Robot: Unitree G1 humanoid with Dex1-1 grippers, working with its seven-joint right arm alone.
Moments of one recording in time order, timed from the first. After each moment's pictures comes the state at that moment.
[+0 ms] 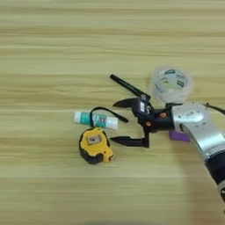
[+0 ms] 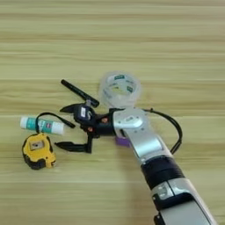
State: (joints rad) arm -0.36 -0.40 0.25 0.43 0.02 -0.17 1.18
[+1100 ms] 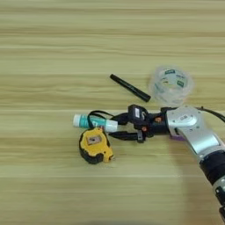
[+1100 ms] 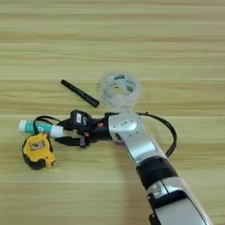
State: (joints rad) arm -0.38 -0.38 0.28 0.51 -0.02 -0.23 1.17
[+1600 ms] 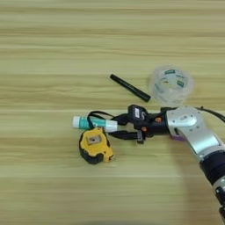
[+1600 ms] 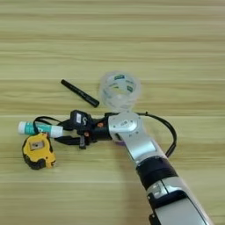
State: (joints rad) arm -0.38 -0.38 0.28 0.51 -0.02 -0.23 1.16
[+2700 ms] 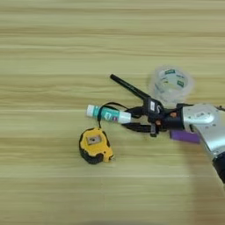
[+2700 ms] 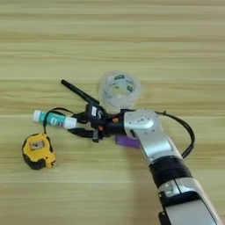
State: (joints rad) arm -0.35 -0.44 0.18 0.51 0.00 -0.23 1.17
